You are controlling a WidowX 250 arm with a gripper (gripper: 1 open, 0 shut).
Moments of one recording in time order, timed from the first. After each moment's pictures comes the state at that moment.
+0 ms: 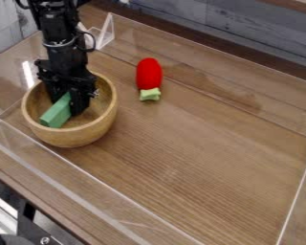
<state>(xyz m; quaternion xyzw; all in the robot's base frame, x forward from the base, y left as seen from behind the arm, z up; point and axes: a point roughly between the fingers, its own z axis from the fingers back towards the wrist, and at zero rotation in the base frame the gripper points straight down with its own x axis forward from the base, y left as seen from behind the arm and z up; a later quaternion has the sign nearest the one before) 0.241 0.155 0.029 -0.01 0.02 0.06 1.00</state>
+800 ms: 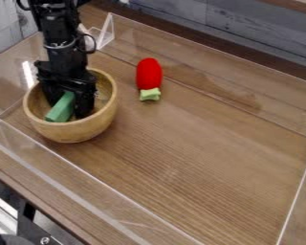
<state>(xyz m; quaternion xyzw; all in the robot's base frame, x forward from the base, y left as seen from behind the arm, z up) 0.241 0.147 0.025 -0.02 0.03 0.06 1.00</state>
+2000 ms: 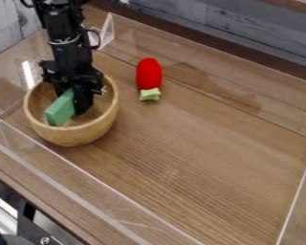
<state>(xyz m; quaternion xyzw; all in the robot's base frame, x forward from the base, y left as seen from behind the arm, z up) 0.241 0.130 0.033 -0.05 0.05 0.07 0.99</state>
